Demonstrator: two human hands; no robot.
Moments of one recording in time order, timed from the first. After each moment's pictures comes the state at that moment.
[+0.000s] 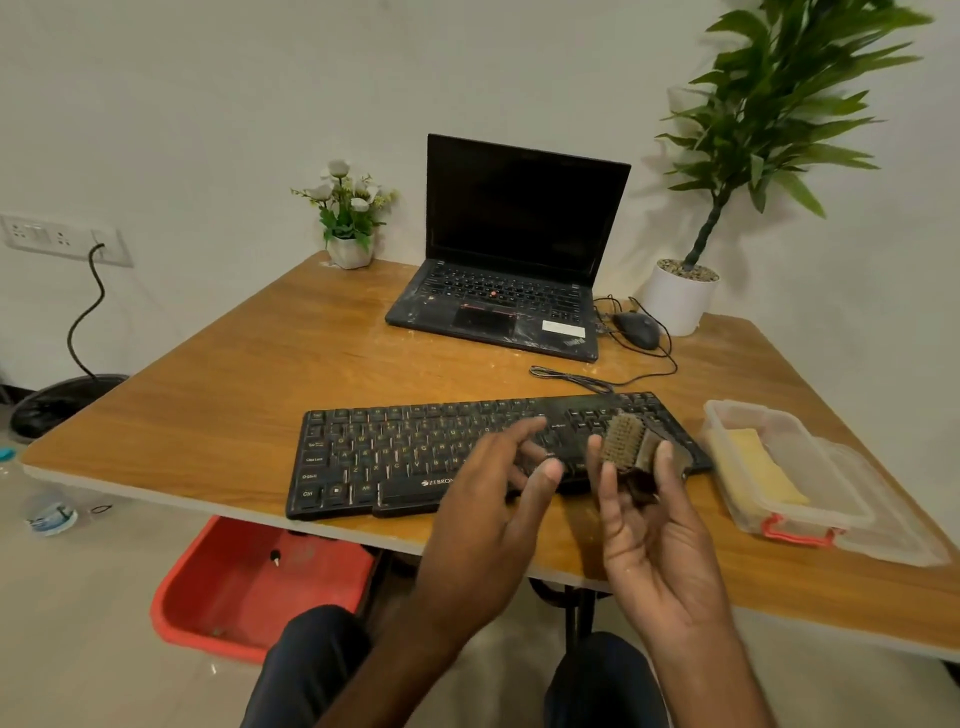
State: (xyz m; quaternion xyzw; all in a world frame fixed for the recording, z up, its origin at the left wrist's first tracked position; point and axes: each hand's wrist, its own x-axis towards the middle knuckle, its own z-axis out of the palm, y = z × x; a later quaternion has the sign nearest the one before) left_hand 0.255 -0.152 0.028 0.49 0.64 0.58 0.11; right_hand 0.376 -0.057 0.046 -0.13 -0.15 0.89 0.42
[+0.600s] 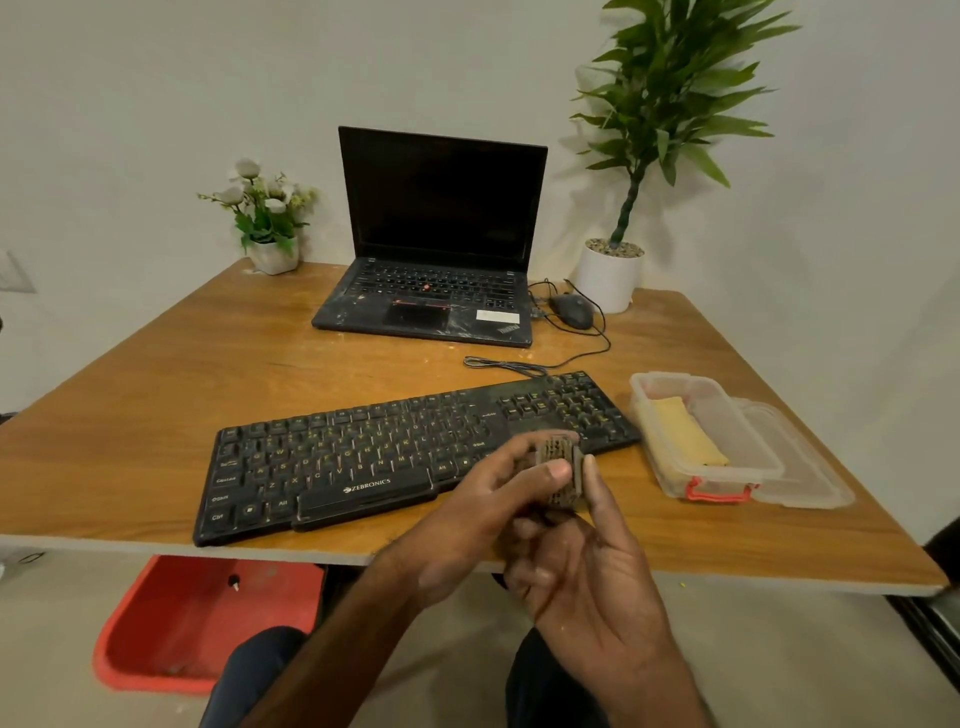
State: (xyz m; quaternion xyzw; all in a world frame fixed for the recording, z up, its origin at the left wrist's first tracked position) left_hand 0.281 -0.103 0.040 0.46 0.46 0.56 0.52; right_hand 0.402 -0.078 0.042 -0.22 -0.20 0.90 0.32
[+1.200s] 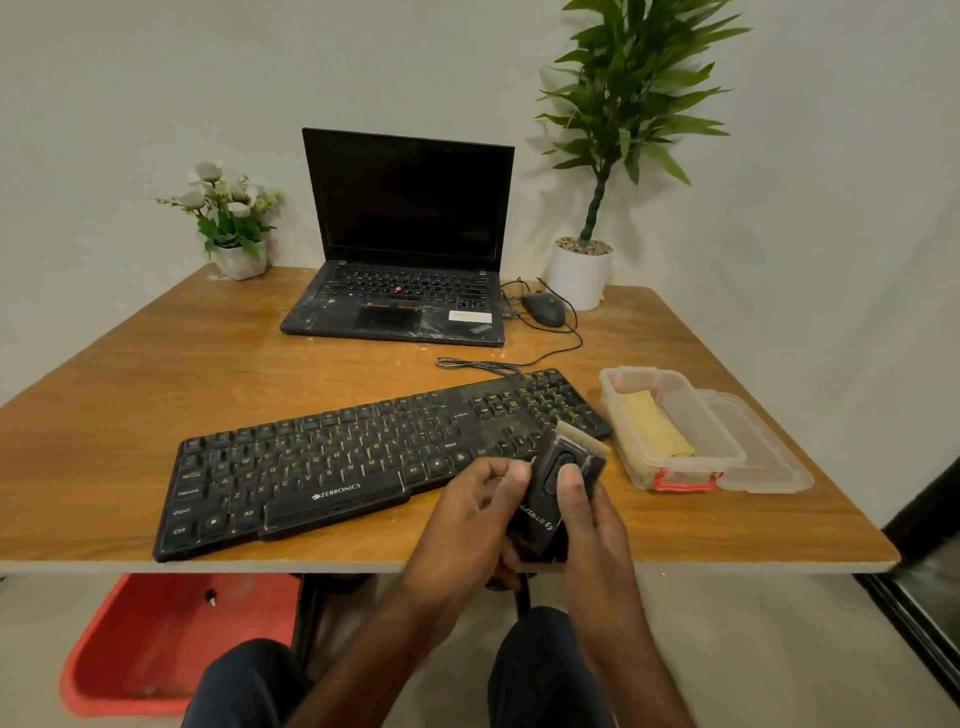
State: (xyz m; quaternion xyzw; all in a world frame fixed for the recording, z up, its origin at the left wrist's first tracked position) left_hand 0.309 -0.107 0.029 0.41 0.55 0.57 0.45; right_hand 0.420 -0.067 0.028 -0.35 -0.56 0.61 0.43
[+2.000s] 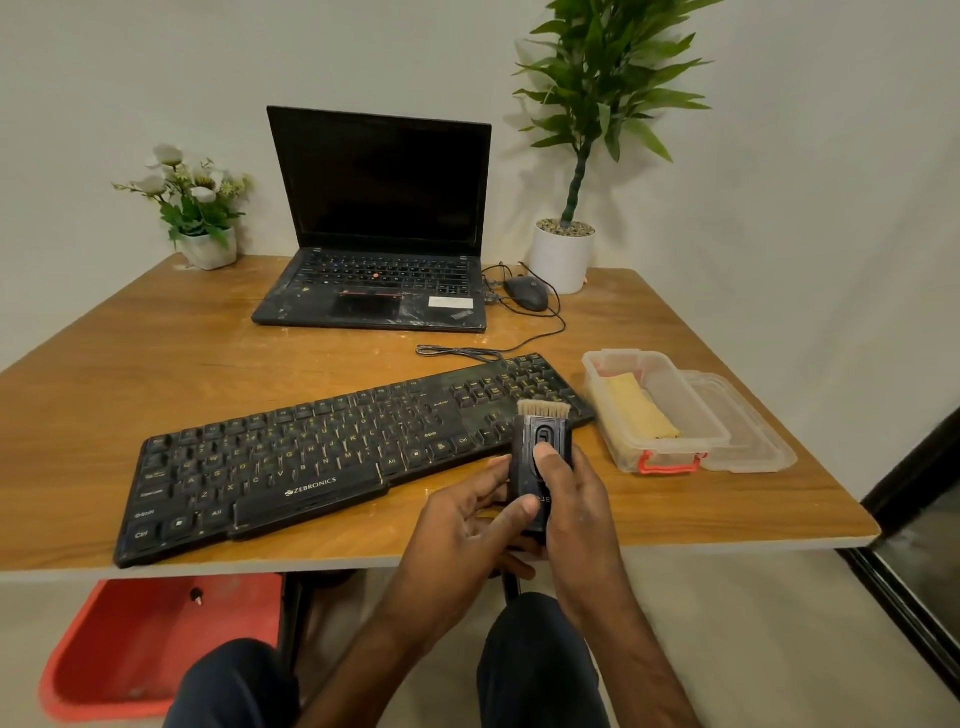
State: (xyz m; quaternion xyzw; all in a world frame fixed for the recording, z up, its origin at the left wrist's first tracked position) left_hand 0.316 -0.108 0.010 0.44 0.49 0.60 0.45; right_hand 0.415 -0.046 0.019 -0.36 -0.54 0.62 0.44
